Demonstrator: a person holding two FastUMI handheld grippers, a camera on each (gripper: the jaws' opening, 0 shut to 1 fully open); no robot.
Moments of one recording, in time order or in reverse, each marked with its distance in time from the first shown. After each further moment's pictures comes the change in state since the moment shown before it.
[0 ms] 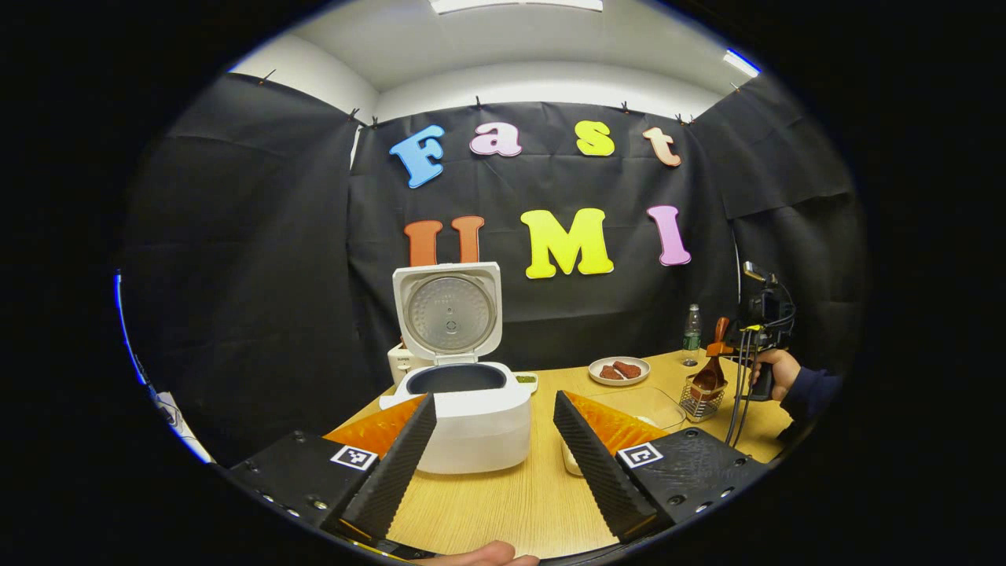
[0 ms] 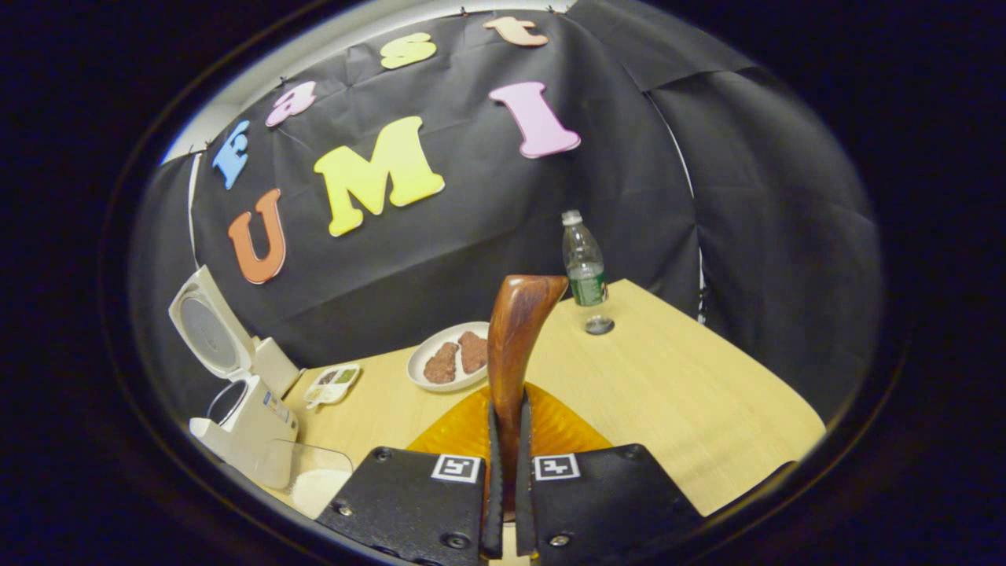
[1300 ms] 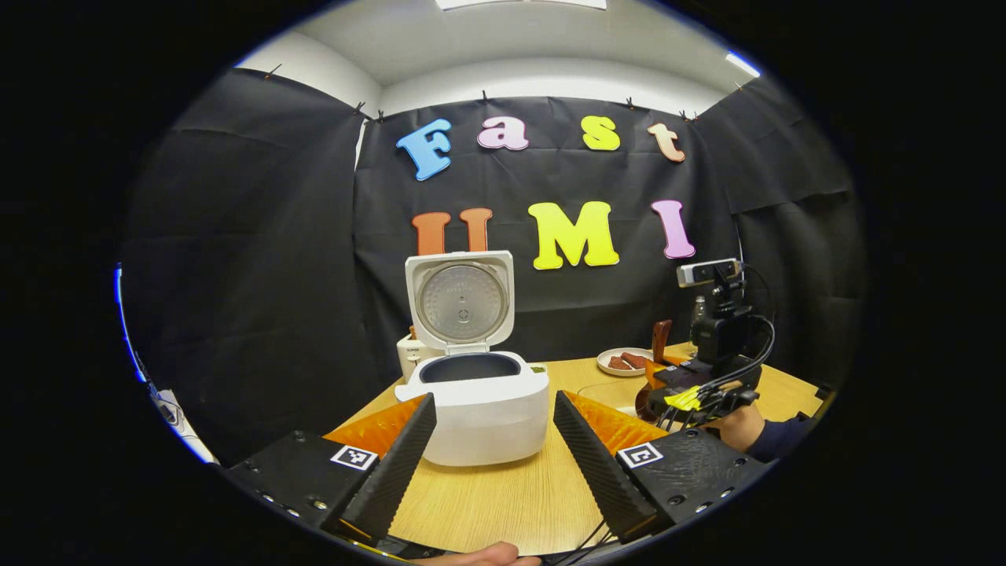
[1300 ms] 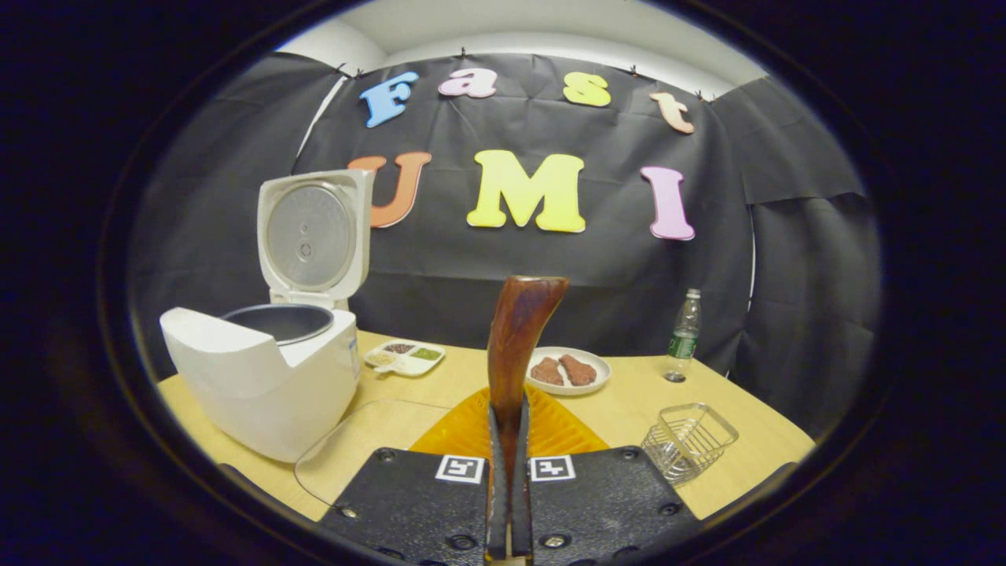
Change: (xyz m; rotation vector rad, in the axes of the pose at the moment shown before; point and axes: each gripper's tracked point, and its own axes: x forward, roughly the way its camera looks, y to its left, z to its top) left arm -0.005 0.015 -0.020 -0.002 0.024 -0.006; right arm -0.041 0.198 -0.105 -0.380 -0.162 0.040
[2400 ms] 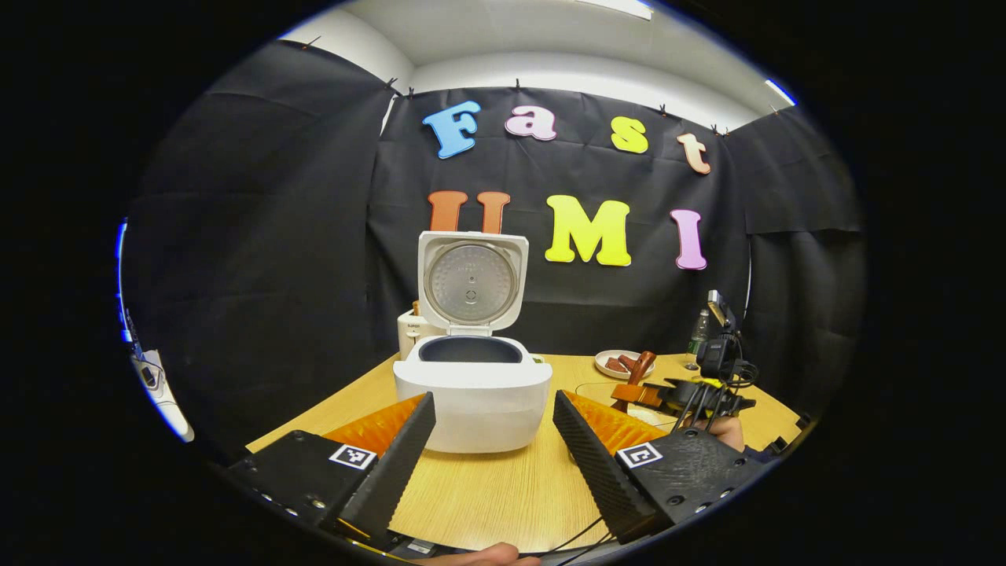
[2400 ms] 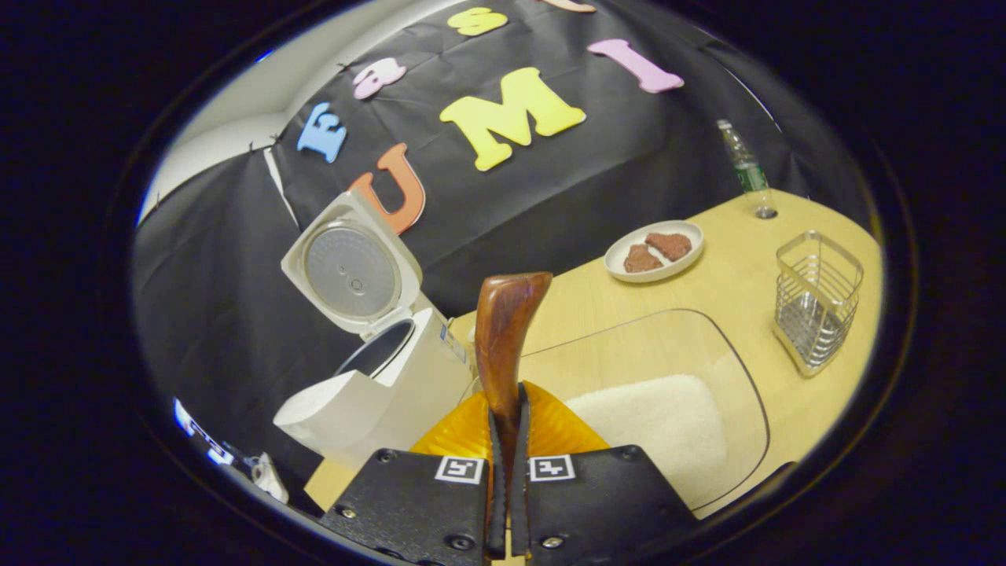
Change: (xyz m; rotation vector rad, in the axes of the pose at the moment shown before) left arm 0.002 0.008 -0.013 -0.115 0.049 0.020; right arm -0.010 0.071 -0.023 0.653 0.305 0.396
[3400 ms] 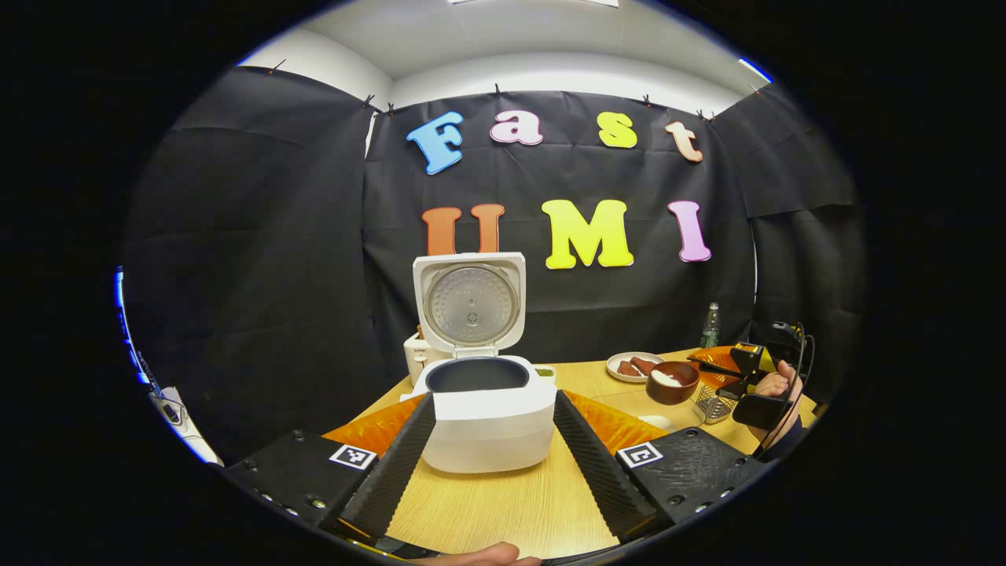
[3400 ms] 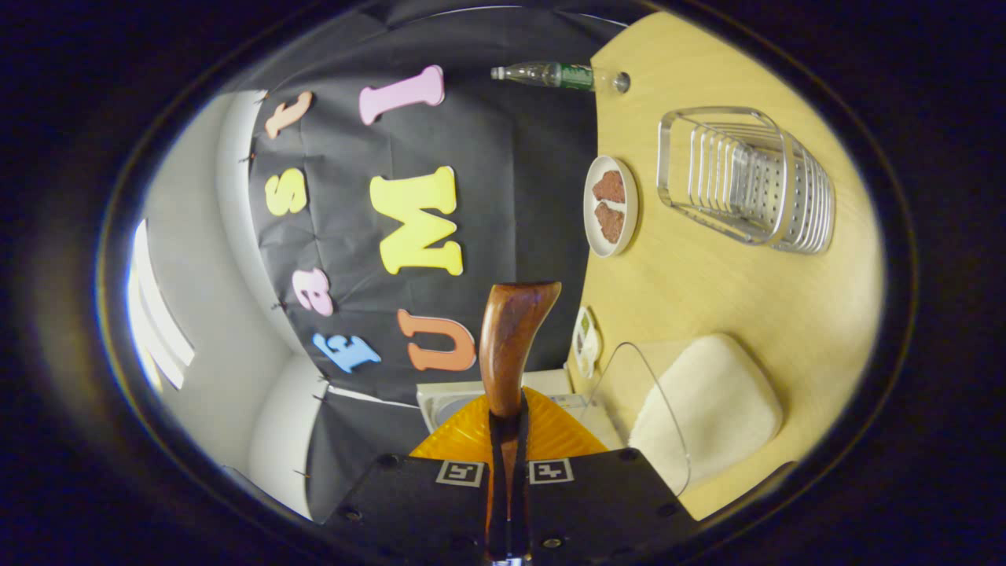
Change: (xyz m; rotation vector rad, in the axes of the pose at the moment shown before) left arm 0.013 -0.008 0.047 0.094 -0.040 0.014; right arm -0.075 -0.030 0.119 0.975 -0.067 0.409
